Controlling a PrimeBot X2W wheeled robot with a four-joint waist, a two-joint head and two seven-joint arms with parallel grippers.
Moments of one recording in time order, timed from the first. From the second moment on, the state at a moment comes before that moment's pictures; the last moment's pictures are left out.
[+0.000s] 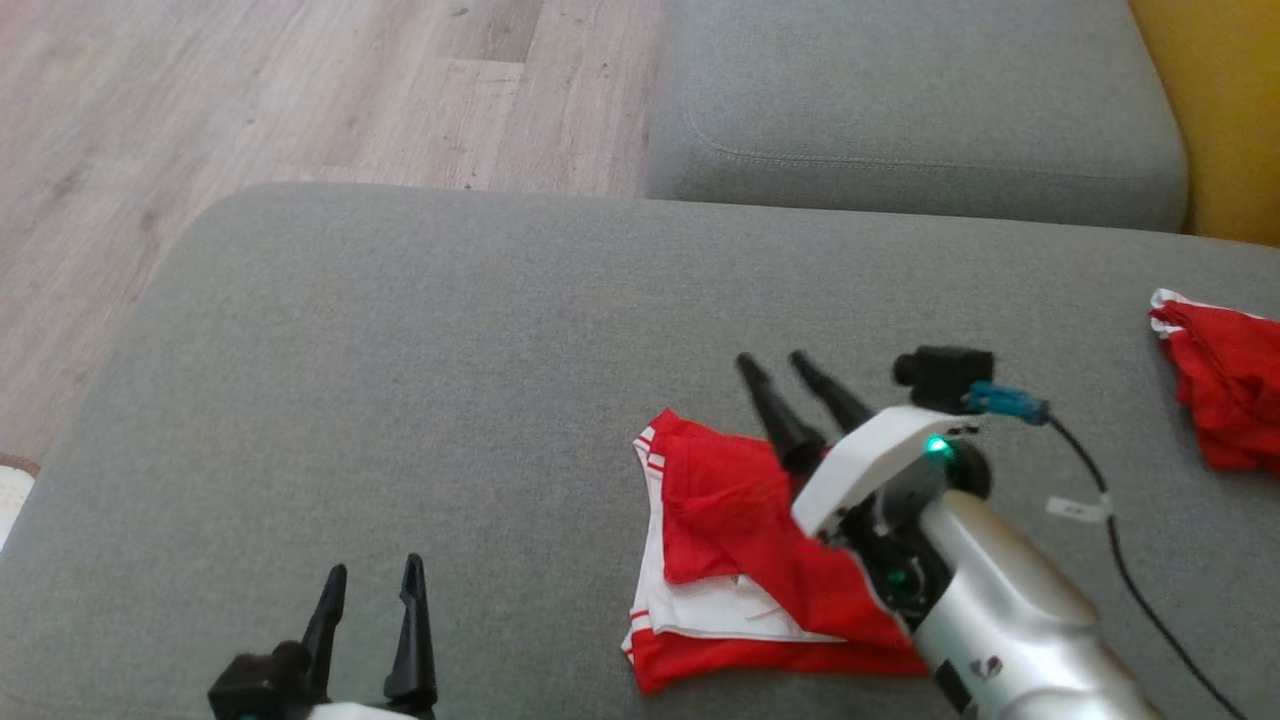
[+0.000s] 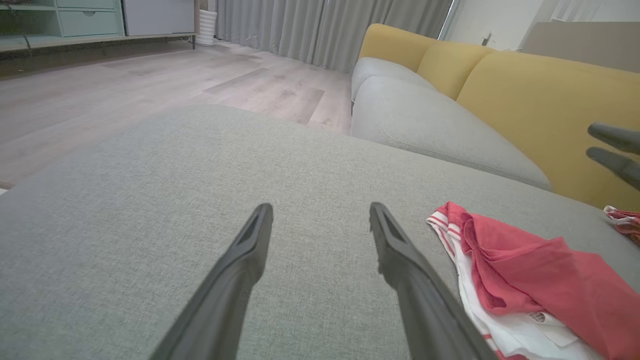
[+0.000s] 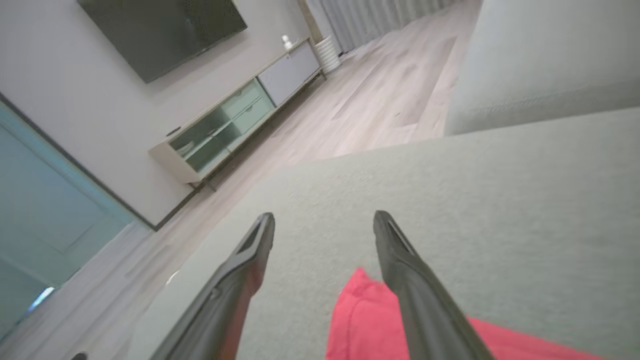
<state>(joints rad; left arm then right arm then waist) 0.10 0.36 -0.53 0.04 -0.69 0.31 -0.18 -0.45 -0.06 0.57 0.65 0.82 0.12 -0.01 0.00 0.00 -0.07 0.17</state>
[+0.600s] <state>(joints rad) 0.08 0.34 -0.56 0.05 -0.68 0.31 -0.19 -0.27 -0.07 0.26 0.61 0.34 0.12 -0.09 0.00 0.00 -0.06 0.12</state>
